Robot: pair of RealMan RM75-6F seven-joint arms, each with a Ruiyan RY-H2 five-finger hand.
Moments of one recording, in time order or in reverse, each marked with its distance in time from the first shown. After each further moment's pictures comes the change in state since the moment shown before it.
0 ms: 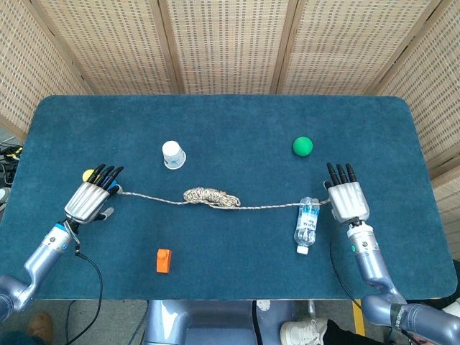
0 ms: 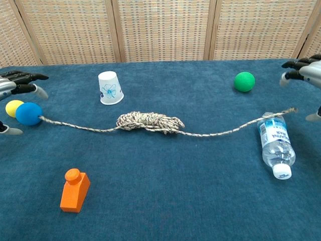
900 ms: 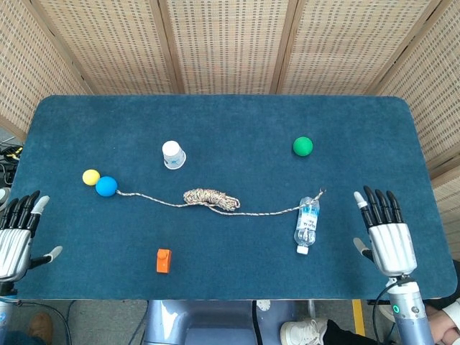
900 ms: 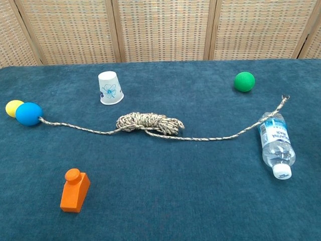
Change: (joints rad) left arm 0.408 0.370 -0.004 -0.807 -0.121 0.395 0.283; right arm -0.354 0.133 -0.133 -0.214 -0.427 0.487 0.267
